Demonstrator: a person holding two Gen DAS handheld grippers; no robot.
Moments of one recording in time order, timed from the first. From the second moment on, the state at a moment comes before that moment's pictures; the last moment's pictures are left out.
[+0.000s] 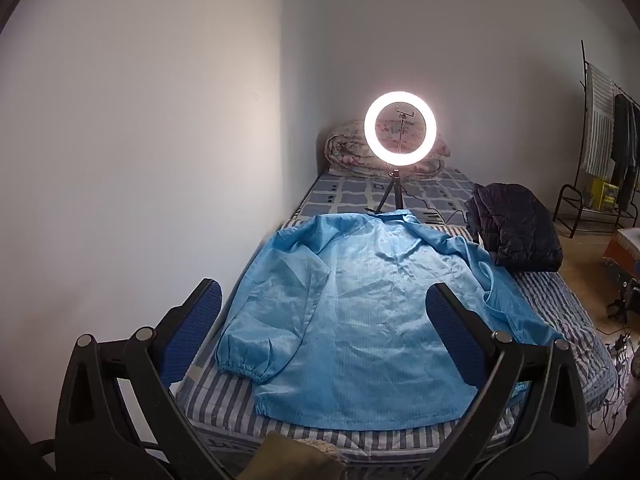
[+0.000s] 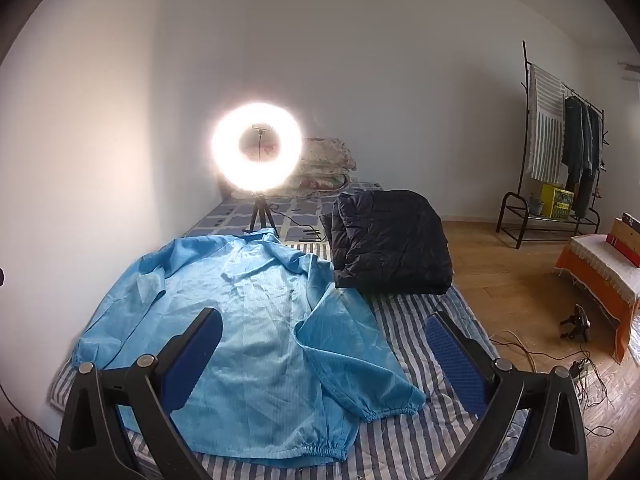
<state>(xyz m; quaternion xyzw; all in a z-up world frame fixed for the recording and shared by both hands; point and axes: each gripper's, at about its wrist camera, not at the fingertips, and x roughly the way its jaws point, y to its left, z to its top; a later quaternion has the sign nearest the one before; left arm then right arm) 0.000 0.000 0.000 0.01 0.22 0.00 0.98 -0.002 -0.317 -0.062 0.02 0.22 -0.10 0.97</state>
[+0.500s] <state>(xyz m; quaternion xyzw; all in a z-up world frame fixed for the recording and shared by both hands) -0.008 -0.001 0.015 0.00 0.20 0.00 0.98 -0.003 -0.317 -0.051 0.03 0.21 -0.10 0.97</state>
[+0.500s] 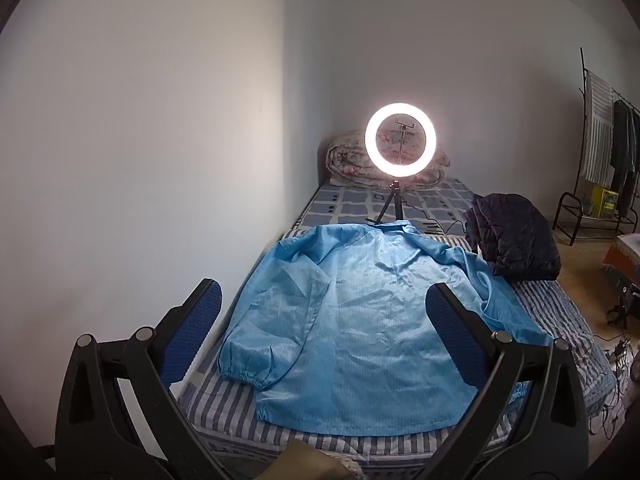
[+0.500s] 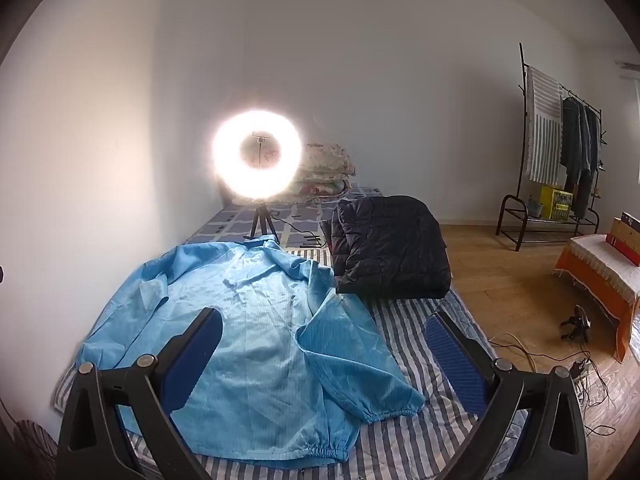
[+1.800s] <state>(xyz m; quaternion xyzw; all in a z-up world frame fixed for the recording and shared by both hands) -0.011 0.007 0.018 -0.01 0.19 0.01 0.98 -0.006 -0.311 -0.048 0.03 0.21 -0.10 0.97</state>
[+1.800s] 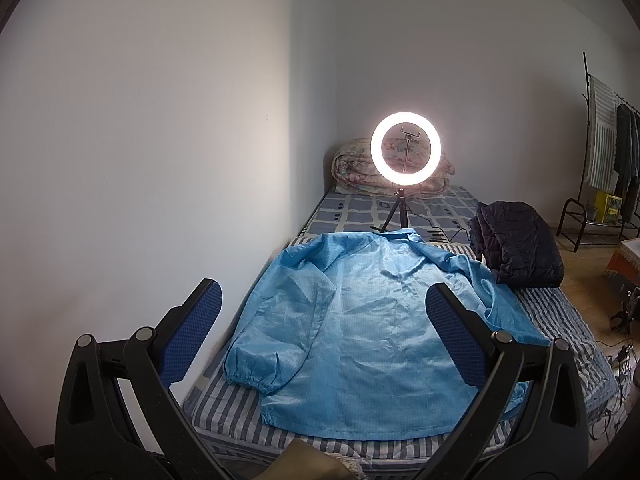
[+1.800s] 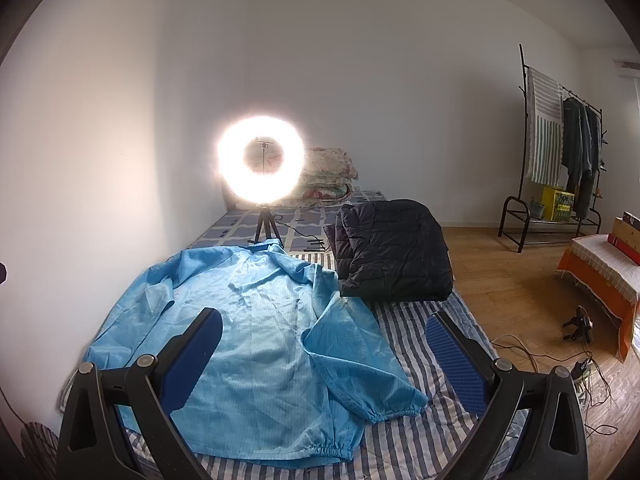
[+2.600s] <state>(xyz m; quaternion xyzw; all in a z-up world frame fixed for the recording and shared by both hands) -0.013 0.007 0.015 -0.01 0.19 0.01 0.98 -0.006 -0.305 -0.047 0.02 0.20 -0.09 0.97</state>
